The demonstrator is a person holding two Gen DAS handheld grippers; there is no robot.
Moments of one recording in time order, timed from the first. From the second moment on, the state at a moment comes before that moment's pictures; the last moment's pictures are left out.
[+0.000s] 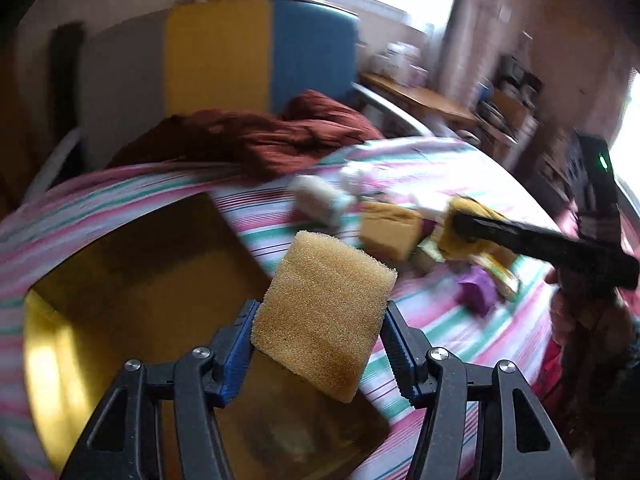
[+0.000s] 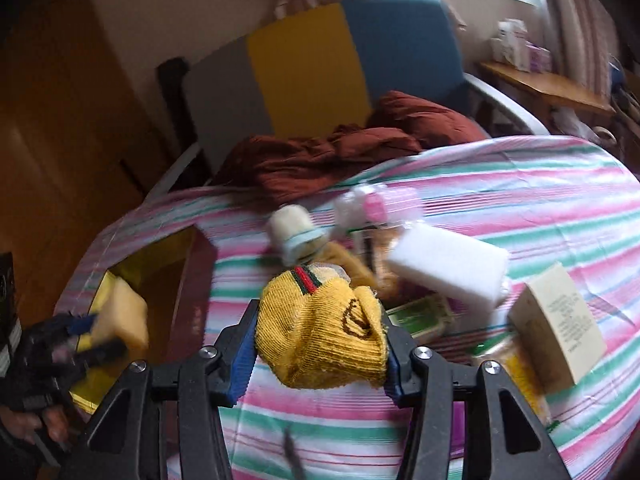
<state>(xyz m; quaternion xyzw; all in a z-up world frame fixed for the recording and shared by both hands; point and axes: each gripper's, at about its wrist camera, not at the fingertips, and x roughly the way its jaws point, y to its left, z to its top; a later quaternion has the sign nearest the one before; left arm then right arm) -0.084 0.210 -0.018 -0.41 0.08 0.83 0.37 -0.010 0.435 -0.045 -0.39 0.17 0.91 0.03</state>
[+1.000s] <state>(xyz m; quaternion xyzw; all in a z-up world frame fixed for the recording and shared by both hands) -0.079 -0.005 -0.030 -0.37 -0.02 0.92 0.11 -0.060 0.201 -0.040 -0.42 0.10 0.90 -0.09</state>
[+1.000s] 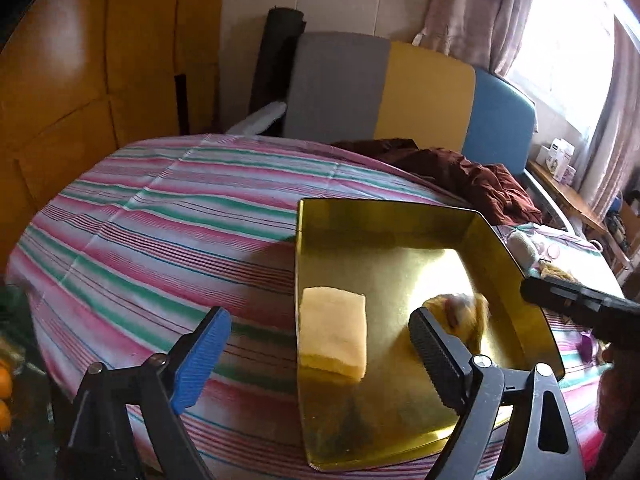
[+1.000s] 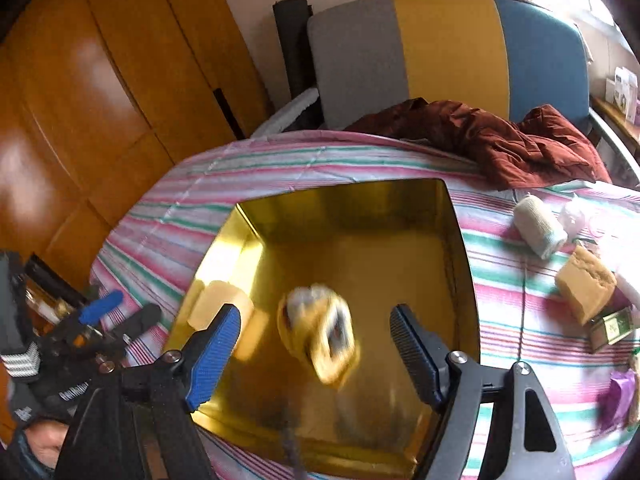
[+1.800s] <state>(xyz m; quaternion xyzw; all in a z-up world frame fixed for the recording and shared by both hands) -0.039 0.019 -0.007 -0.32 0.02 0.94 0.11 -0.017 0.208 -0.029 -0.38 0.06 0.92 -0.03</state>
